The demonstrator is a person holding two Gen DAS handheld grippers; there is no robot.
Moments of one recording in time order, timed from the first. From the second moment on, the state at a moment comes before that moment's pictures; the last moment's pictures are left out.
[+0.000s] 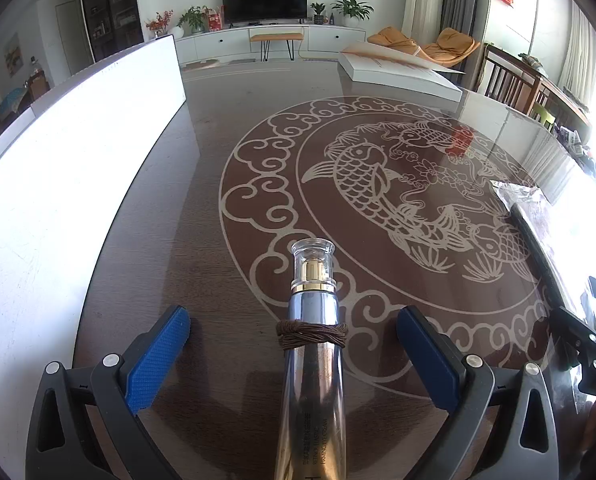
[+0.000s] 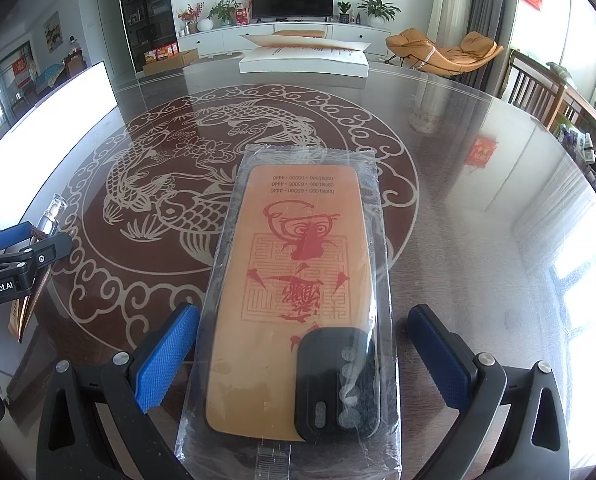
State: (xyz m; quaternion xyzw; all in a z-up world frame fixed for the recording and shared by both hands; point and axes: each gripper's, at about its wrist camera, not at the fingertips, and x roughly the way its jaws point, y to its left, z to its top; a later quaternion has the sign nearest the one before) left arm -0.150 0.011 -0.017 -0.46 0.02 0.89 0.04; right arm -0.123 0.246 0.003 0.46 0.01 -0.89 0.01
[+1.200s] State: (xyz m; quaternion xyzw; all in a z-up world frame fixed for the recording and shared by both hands) left arm -0.152 0.000 -0.007 -0.54 0.02 0.83 0.12; right arm -0.123 0.246 0.003 0.46 0.01 -0.89 0.01
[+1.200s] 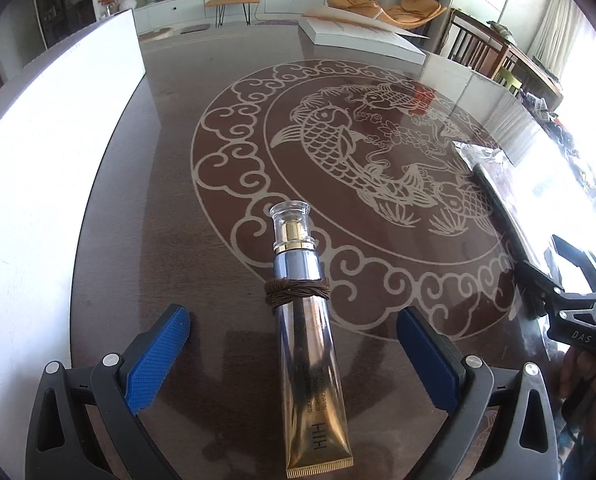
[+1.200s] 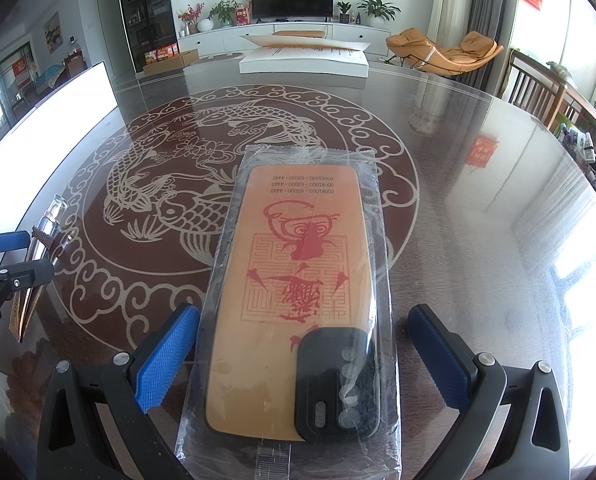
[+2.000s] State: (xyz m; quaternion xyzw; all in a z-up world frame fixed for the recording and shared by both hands) left arm -0.063 -0.020 0.013 -0.42 0.01 0.90 0.16; right arm -0.148 0.251 0.045 0.52 -0.04 -0.85 0.08
